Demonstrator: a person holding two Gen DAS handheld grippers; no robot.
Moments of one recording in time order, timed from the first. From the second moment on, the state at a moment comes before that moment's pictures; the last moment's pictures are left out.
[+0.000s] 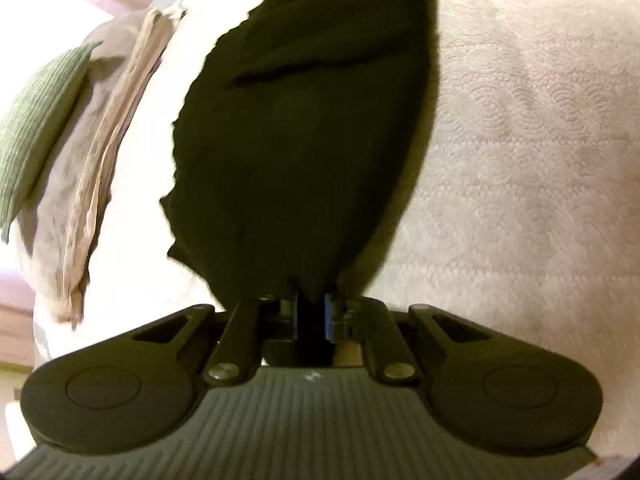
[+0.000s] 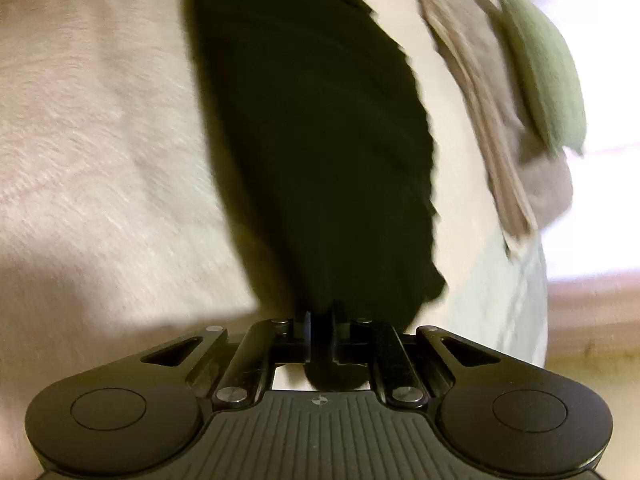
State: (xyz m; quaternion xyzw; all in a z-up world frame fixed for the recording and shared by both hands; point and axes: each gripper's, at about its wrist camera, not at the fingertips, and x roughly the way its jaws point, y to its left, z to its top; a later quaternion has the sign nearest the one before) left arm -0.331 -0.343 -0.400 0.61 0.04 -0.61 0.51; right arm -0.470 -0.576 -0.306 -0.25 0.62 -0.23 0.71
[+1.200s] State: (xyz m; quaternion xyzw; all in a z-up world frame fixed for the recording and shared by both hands) left arm -0.236 -0.327 -0.307 0.58 0.13 -0.61 0.53; right arm -0.275 -0.483 -0.233 -0.09 0.53 -0.22 0.81
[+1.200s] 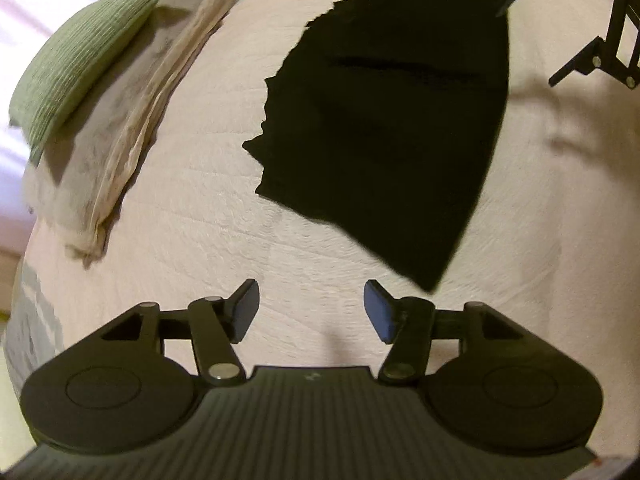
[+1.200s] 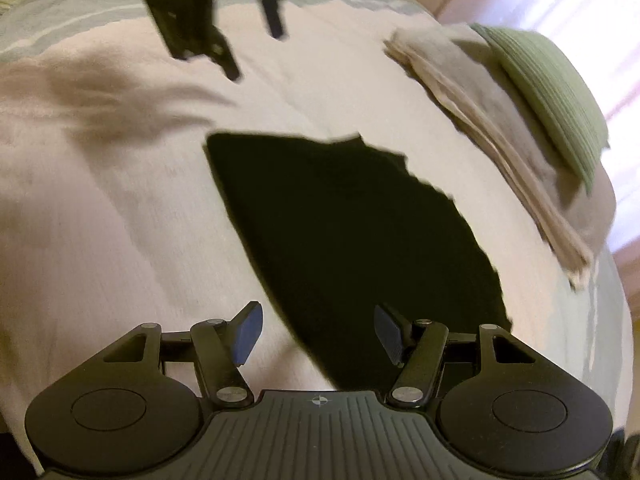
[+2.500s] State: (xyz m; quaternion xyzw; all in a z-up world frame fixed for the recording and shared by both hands) left arm -0.169 -0.422 -0.416 0.57 -0.28 -0.76 0.16; right arm -0.156 -0.527 -0.241 0.01 0.50 -0.25 0.83
